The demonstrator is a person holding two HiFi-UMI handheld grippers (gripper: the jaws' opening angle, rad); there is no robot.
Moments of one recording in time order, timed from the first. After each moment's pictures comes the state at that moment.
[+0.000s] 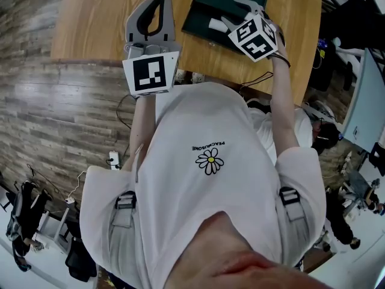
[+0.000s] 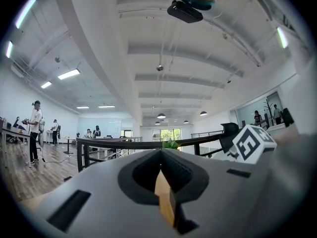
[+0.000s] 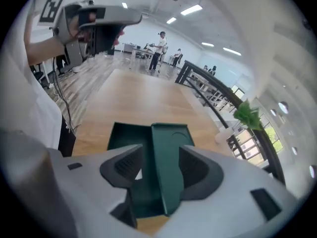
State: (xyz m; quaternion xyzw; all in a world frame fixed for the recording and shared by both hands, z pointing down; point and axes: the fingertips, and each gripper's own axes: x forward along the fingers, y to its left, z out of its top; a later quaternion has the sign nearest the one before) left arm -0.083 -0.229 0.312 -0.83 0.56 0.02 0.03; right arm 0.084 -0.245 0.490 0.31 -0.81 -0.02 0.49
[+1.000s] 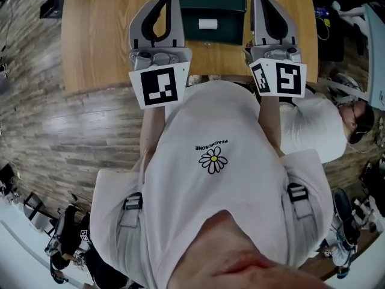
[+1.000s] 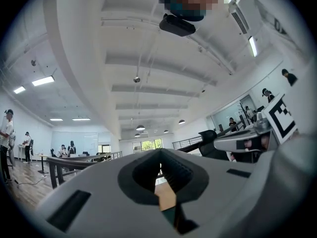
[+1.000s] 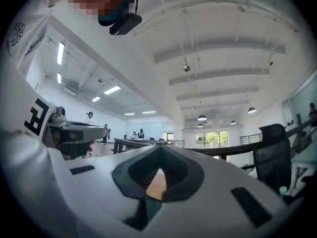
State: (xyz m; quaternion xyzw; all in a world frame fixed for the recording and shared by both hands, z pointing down) left arm 0.003 -0.216 0.246 -0.88 0.45 0.05 0.11; right arm 0.161 -0.180 0.267 0.66 -0.75 -0.08 -0.03
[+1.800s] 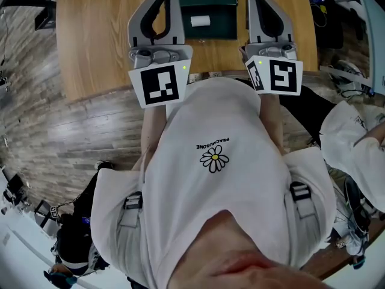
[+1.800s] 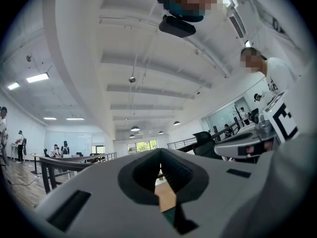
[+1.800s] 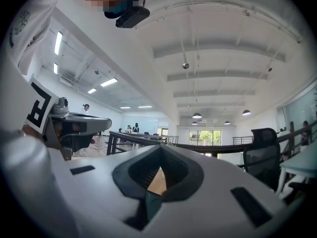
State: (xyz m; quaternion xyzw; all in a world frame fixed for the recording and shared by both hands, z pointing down) left arm 0.031 -0.211 0.245 -0.90 0.42 0.05 0.11; right arm 0.175 -0.166 0.278 0.69 -0.72 -0.08 0.00
